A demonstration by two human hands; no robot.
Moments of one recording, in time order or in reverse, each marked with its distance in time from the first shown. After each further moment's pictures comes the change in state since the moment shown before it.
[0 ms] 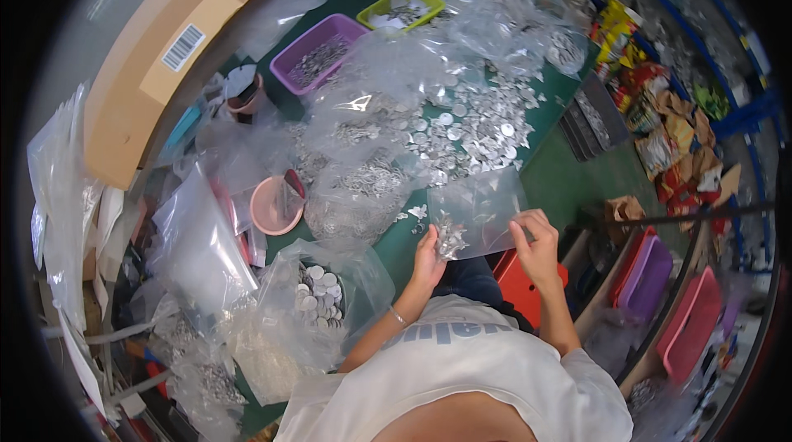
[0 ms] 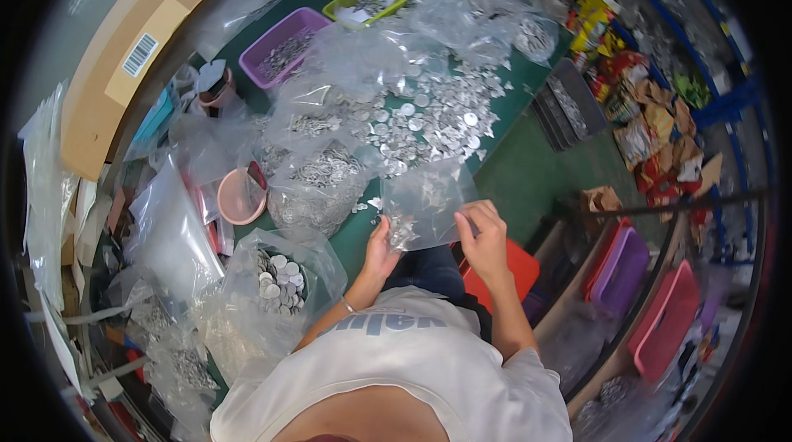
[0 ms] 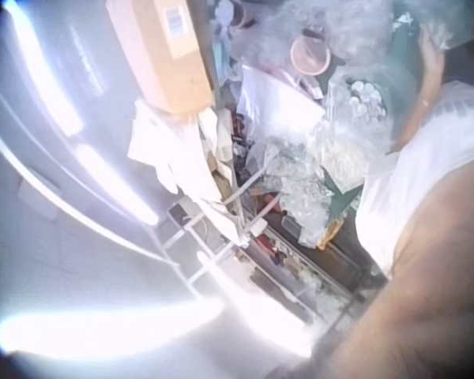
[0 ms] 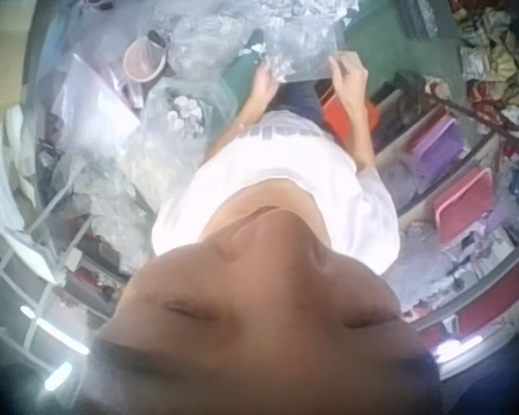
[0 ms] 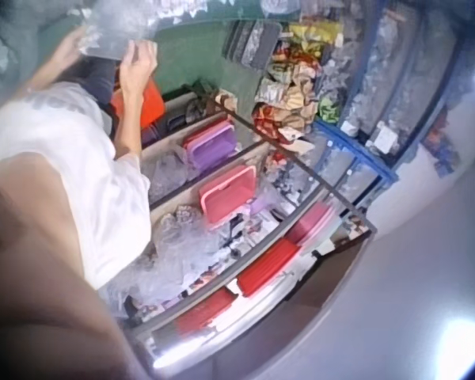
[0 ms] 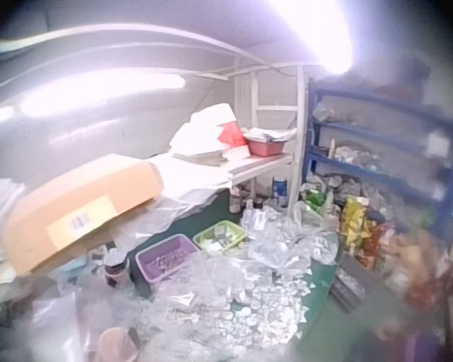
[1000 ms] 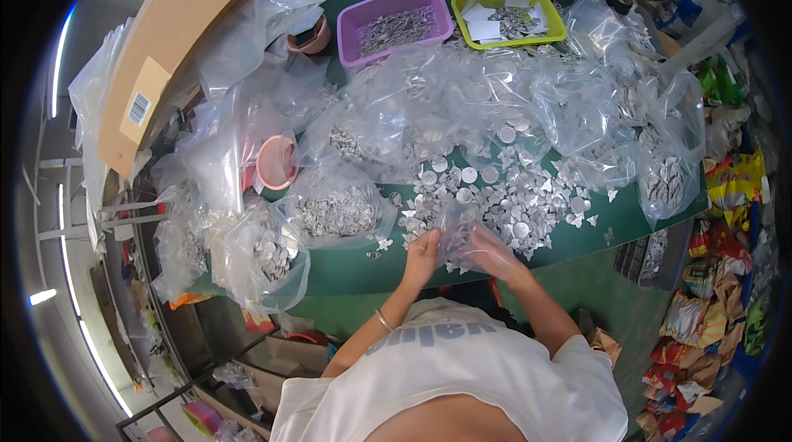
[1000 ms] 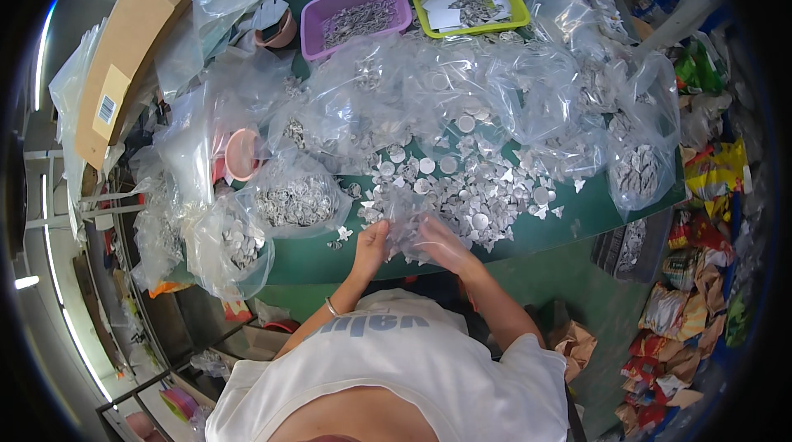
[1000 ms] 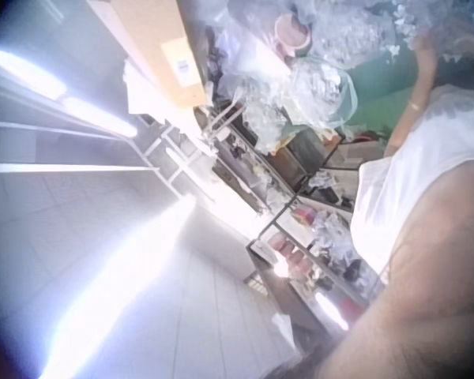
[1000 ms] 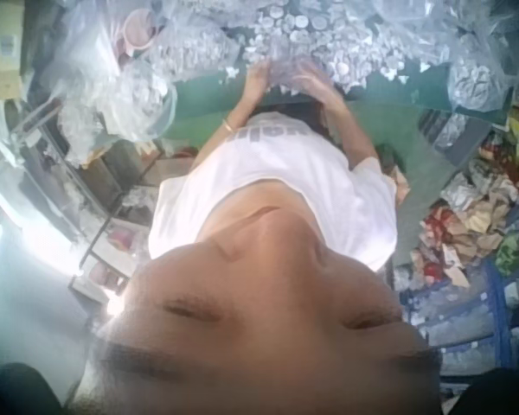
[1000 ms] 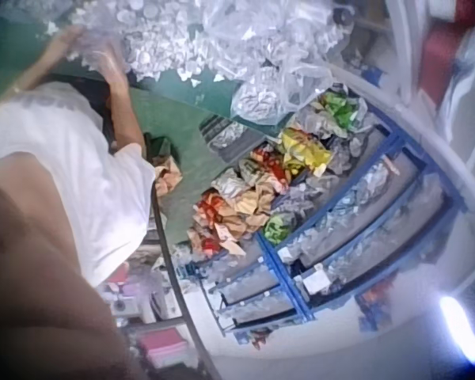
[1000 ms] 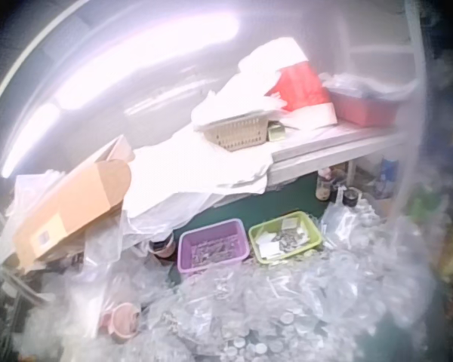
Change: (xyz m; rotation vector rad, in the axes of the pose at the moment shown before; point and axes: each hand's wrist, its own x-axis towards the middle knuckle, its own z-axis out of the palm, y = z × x) left_hand 0.170 -0.022 0.106 0.877 0.791 0.443; right_hand 0.213 0.238 0.079 1.364 -1.298 0.877
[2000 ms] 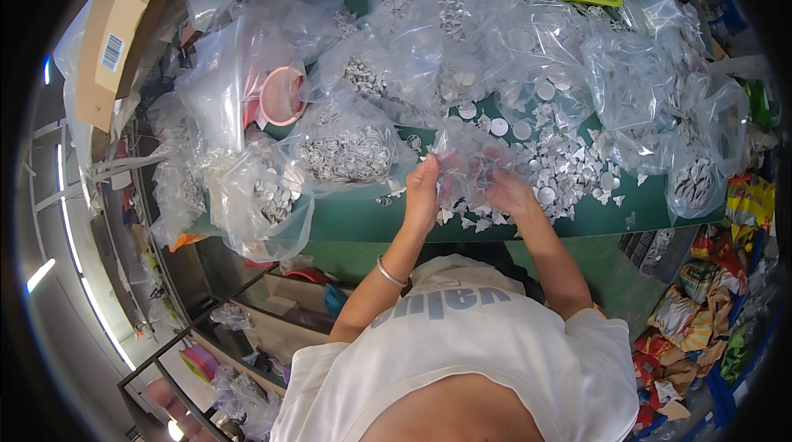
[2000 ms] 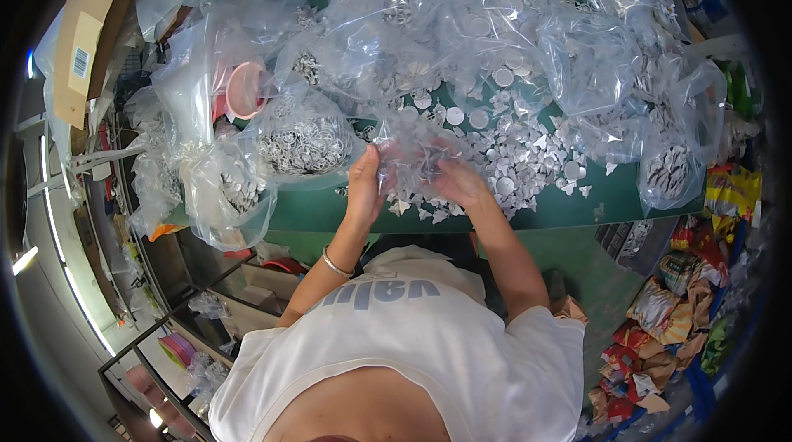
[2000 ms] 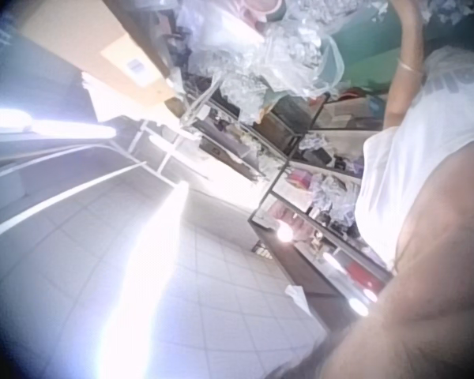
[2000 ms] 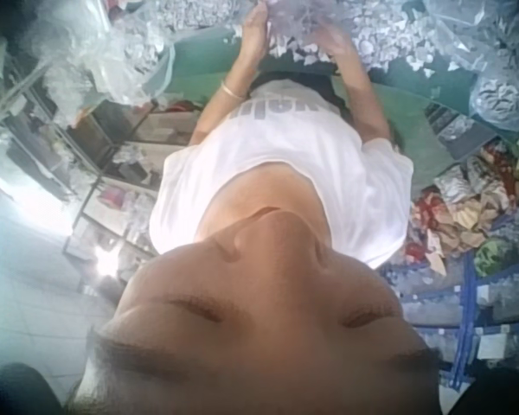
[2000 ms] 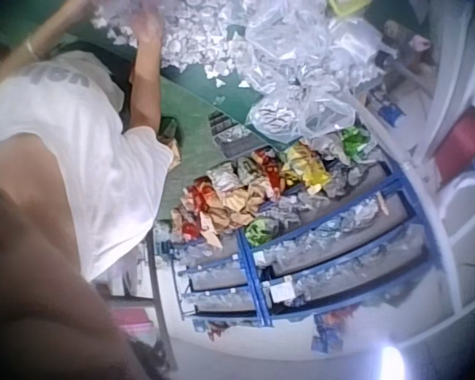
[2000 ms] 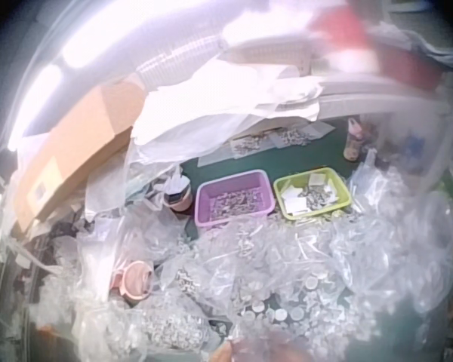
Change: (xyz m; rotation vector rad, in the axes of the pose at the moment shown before) left_hand 0.027 0.053 -0.017 -0.623 0.042 -0.135; right_hand 0.057 -0.016 -0.011 0.411 -0.082 0.067
